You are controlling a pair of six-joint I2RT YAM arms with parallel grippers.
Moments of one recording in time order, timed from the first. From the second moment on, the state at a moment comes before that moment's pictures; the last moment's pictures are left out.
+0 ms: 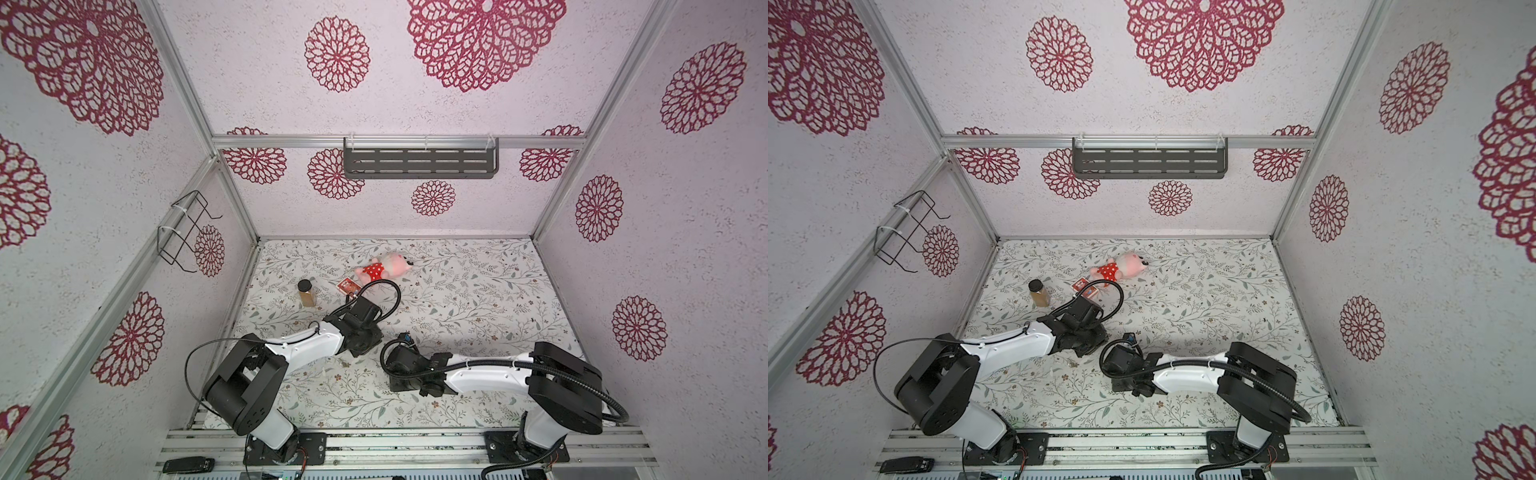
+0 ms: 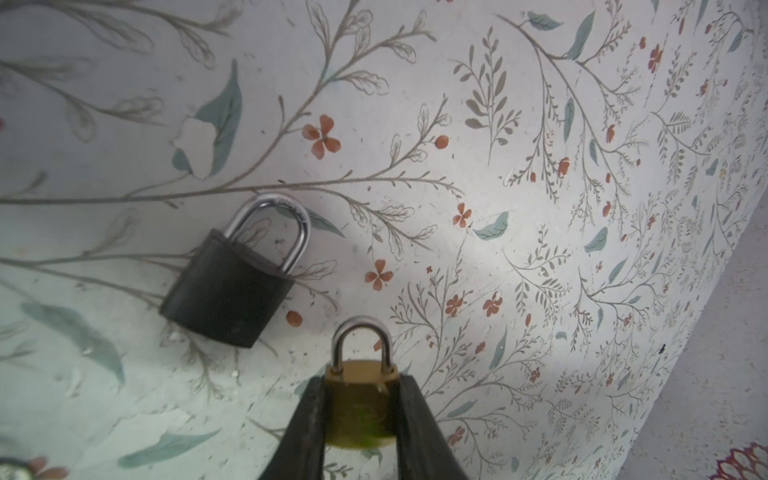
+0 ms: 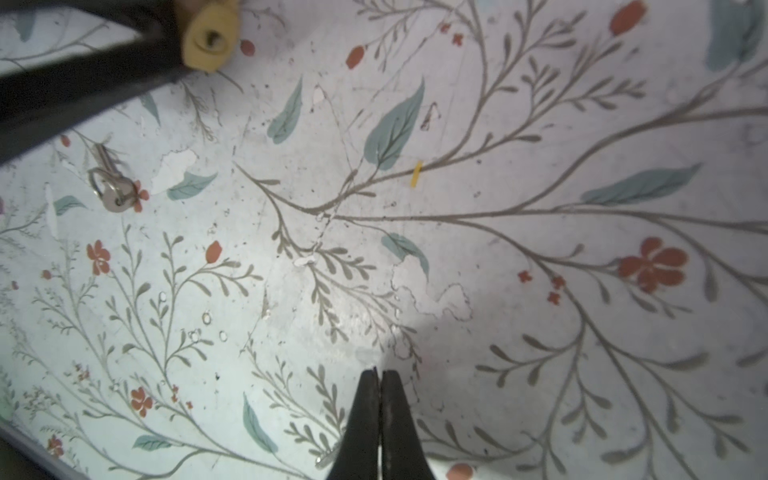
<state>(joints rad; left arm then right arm) -0.66 1.61 0.86 -0.33 0.03 -1.20 1.18 1.61 0.84 -0.28 0.16 1.01</state>
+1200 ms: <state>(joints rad) -0.75 1.82 1.08 -0.48 -0.05 -1.15 1.08 1.28 0.65 -0.16 0.18 0.98</state>
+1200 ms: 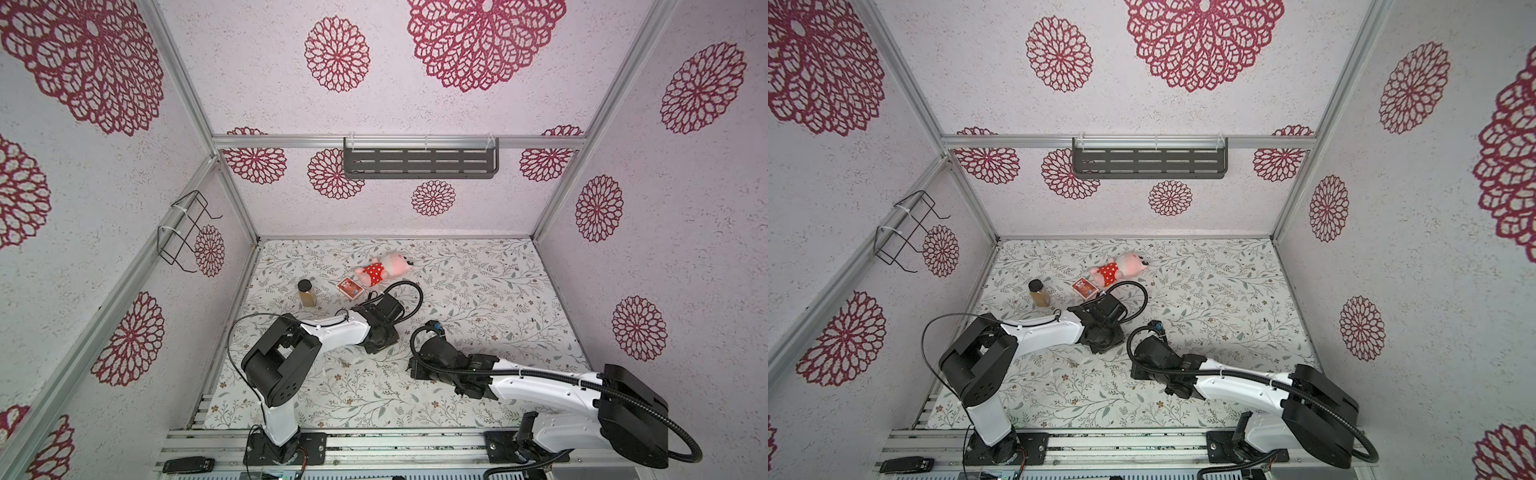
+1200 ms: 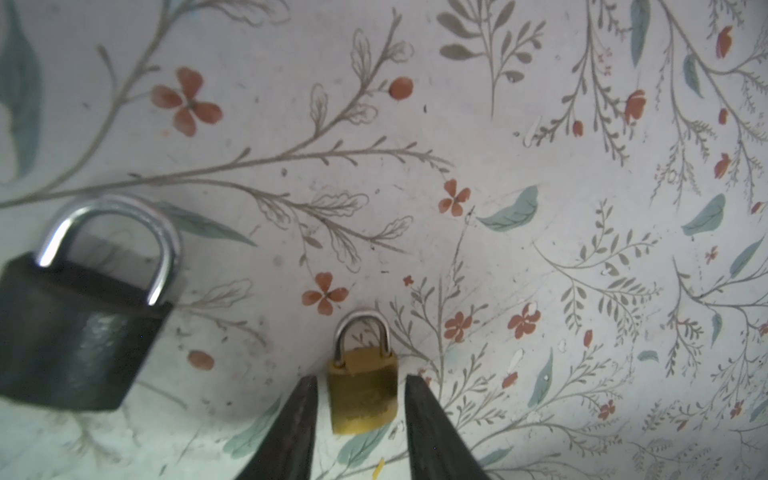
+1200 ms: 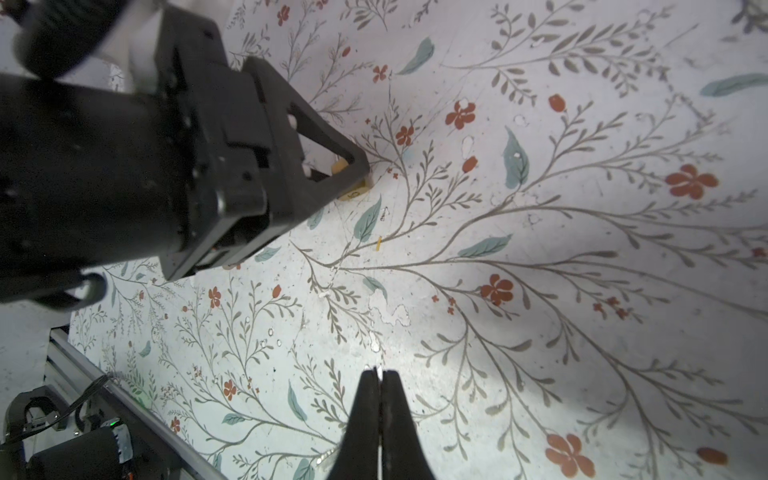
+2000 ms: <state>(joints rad) -0.83 1.06 0.78 -0.26 -0.11 -1.16 1.13 1.15 0.64 0.16 0.45 0.77</state>
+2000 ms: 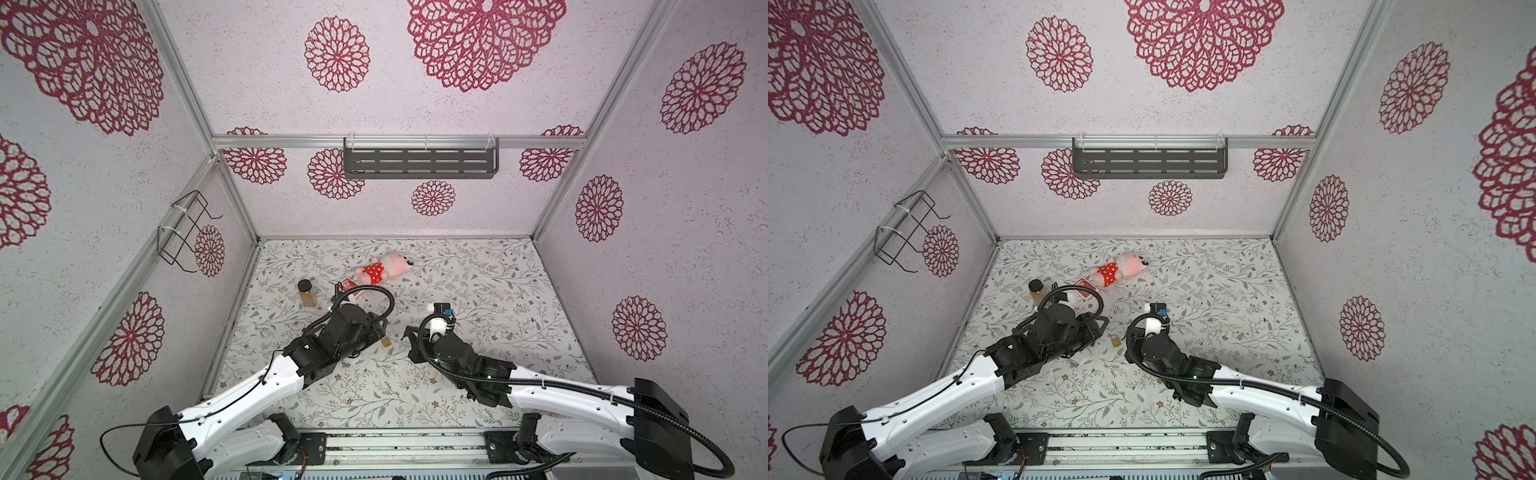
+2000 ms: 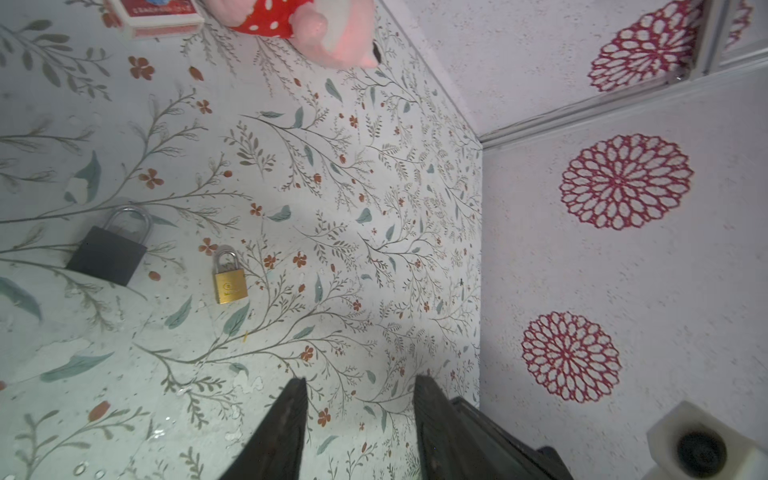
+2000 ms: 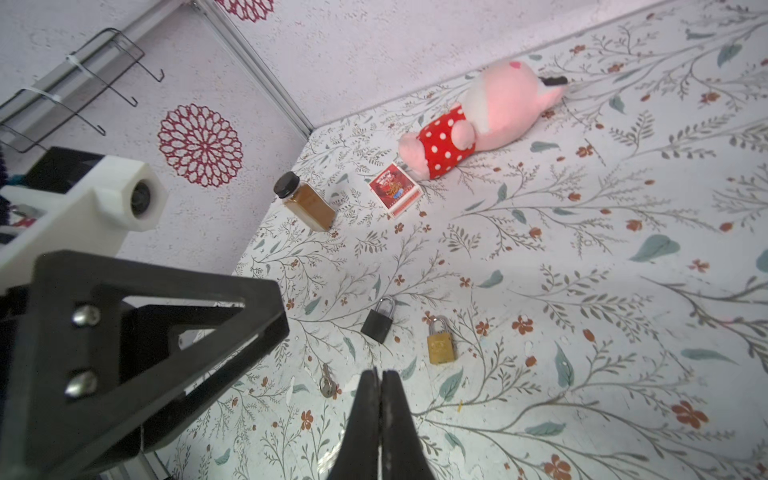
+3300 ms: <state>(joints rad) -0.88 1.09 0.78 -0.12 0.01 -1.00 1.11 1.12 0.66 0.24 0.41 0.70</state>
